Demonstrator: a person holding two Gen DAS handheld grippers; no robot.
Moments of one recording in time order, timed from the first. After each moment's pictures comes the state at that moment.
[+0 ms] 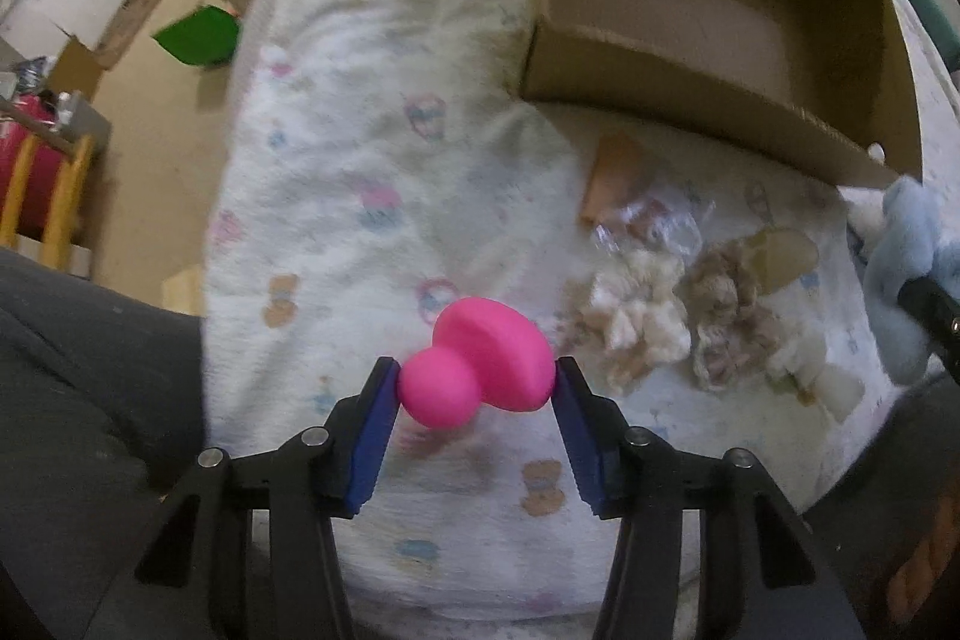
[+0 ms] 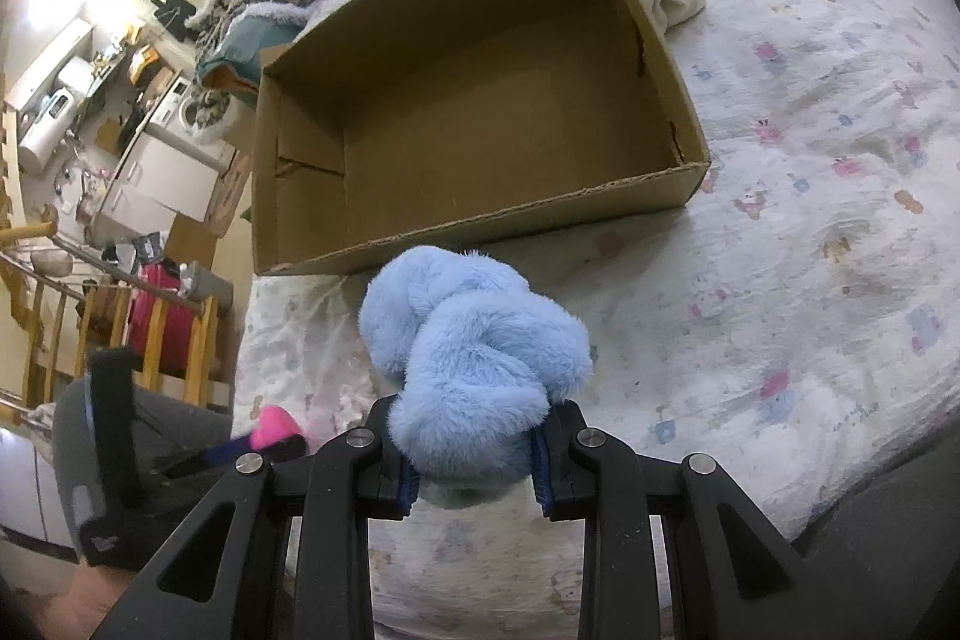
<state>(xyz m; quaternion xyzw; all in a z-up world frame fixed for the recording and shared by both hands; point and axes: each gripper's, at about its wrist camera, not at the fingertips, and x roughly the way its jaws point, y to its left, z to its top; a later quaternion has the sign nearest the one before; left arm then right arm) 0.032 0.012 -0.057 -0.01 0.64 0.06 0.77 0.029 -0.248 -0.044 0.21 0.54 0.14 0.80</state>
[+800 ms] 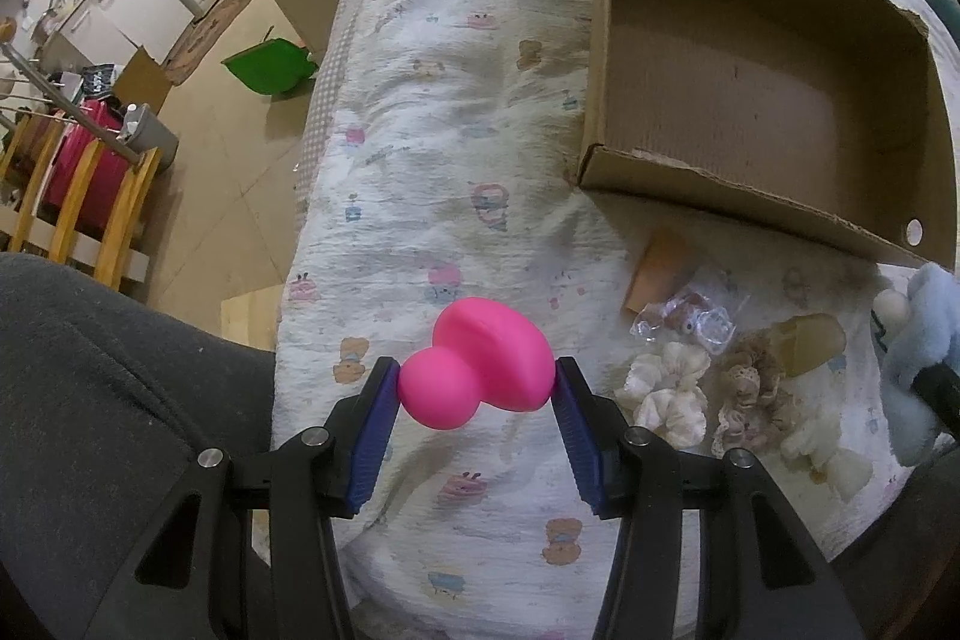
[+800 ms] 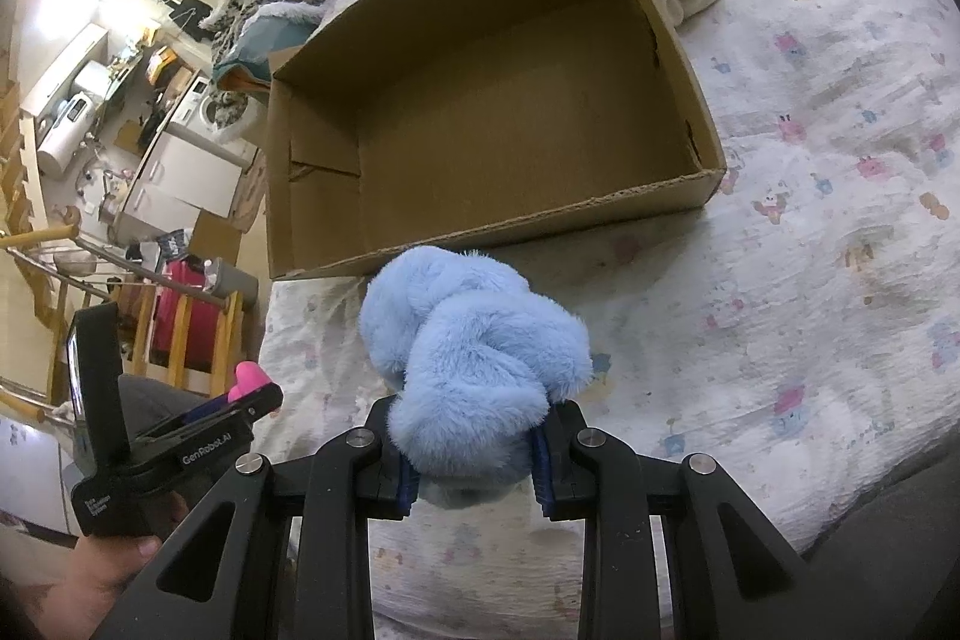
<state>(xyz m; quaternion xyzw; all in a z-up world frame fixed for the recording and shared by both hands) 0.046 0.007 -0.034 0.01 0.60 0.13 0.79 0.034 -0.257 -0.044 0.23 0.54 0.17 0.79</state>
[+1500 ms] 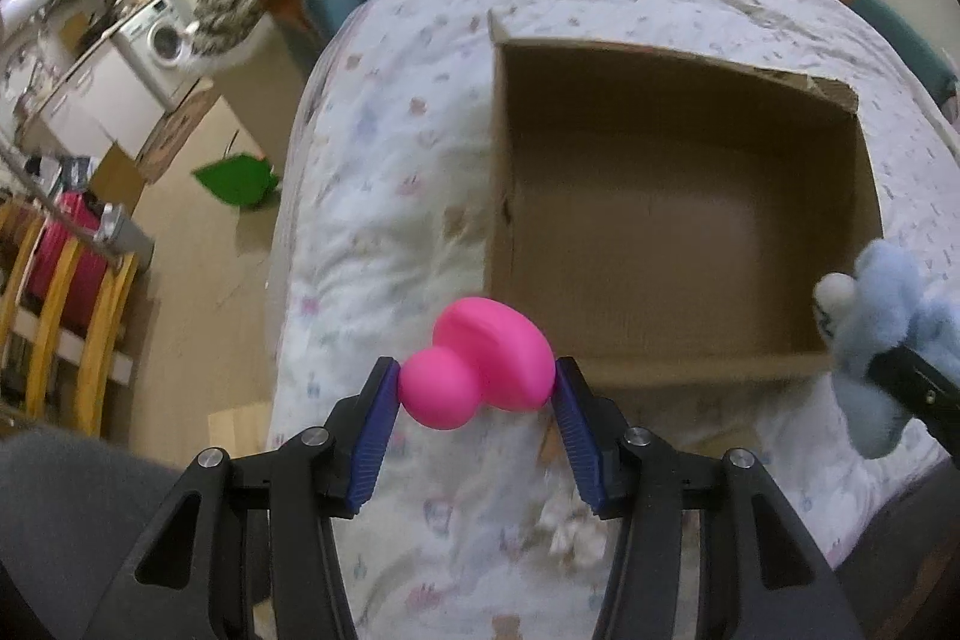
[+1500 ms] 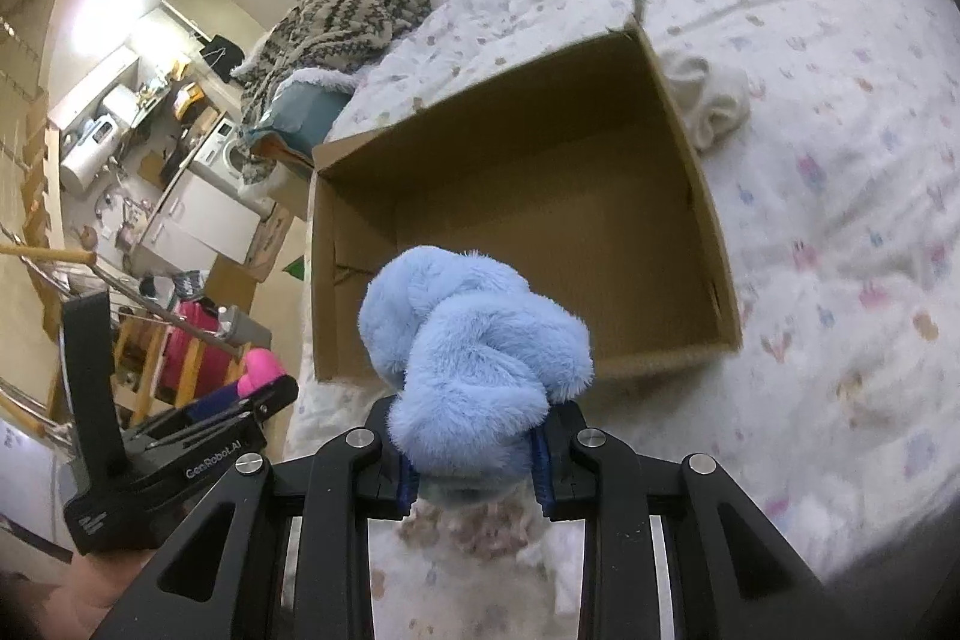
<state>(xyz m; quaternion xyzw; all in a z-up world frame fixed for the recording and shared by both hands) 0.098 -0.033 0.022 0.04 0.51 0.07 0.86 0.066 -0.260 -0.005 0.22 0.47 0.17 0.84</state>
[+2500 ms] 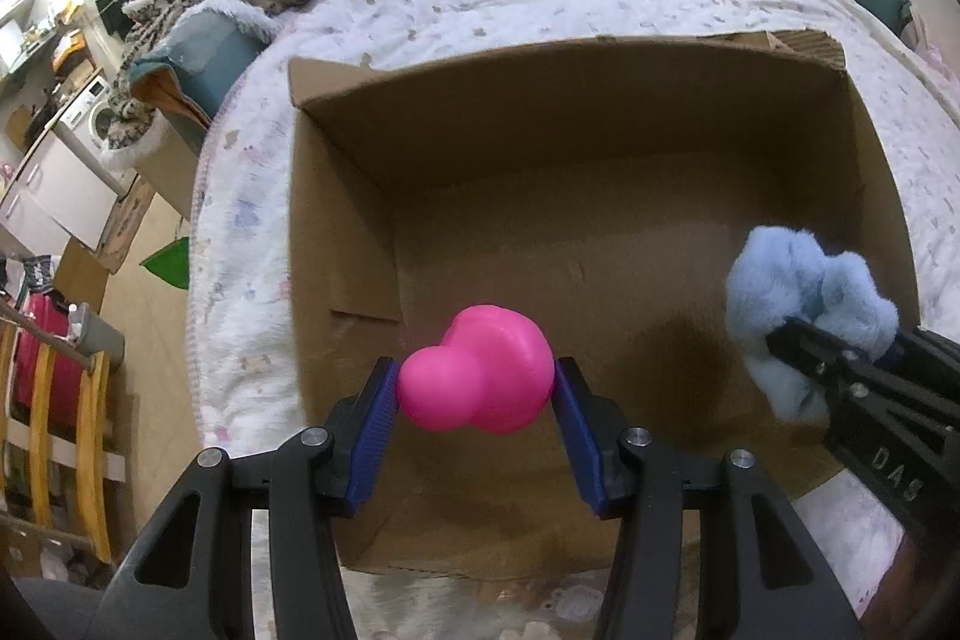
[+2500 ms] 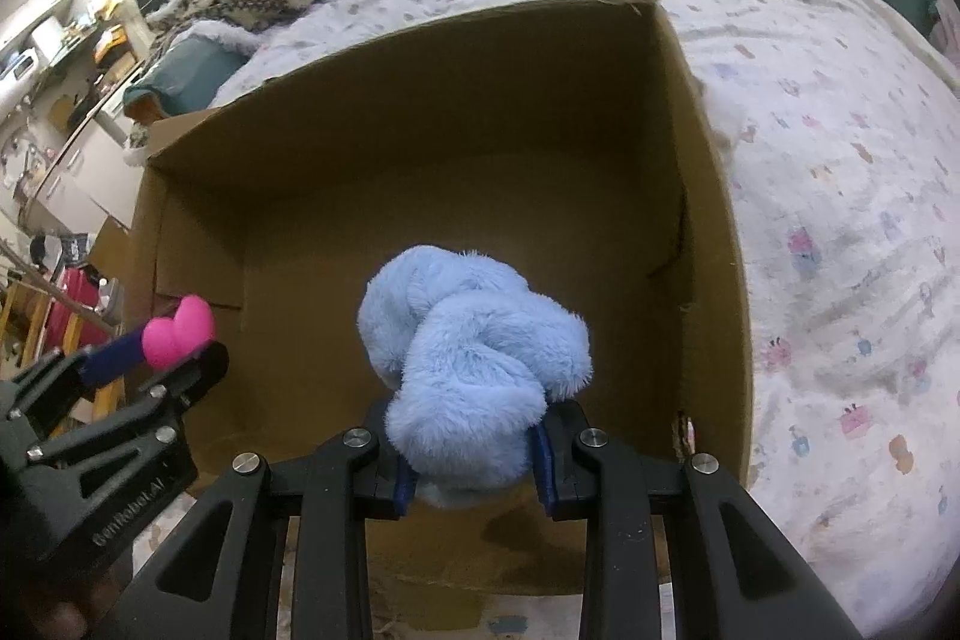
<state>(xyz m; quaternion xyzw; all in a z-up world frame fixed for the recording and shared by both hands) 0.176 -0.084 -0.028 0.11 0.50 0.00 0.86 0.147 -0.245 -0.056 0.12 0.50 0.07 0.85</state>
